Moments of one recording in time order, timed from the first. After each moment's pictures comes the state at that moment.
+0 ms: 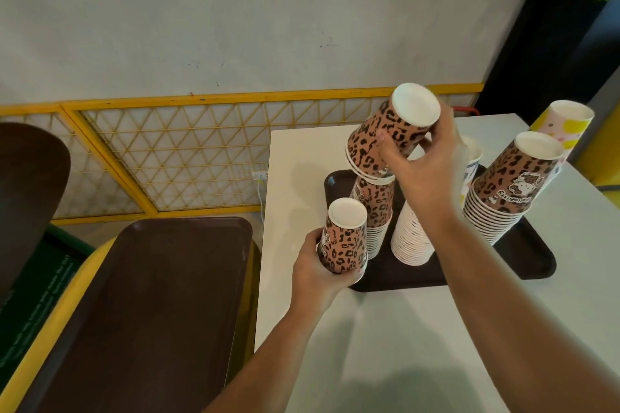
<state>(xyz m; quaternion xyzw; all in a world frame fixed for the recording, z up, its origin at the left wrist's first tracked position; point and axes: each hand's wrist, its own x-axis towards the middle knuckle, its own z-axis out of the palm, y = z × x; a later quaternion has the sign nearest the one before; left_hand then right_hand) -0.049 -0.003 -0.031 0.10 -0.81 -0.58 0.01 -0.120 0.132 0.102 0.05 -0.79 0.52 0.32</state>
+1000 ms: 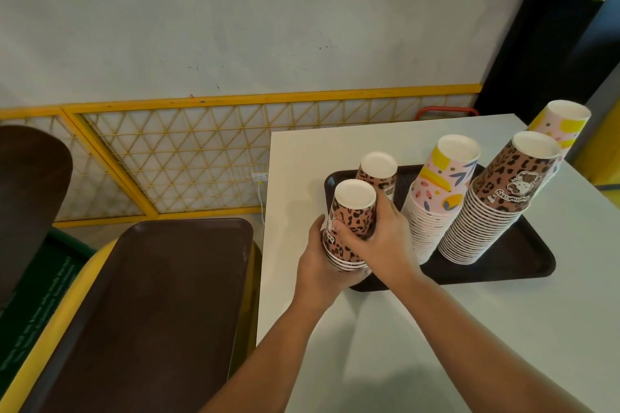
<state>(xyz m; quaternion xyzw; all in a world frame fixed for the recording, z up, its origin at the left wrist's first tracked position) -0.052 -0.001 -0.025 0.04 -0.80 -0.60 0.00 -0.079 0.109 0.023 0.10 -0.86 0.48 0.16</state>
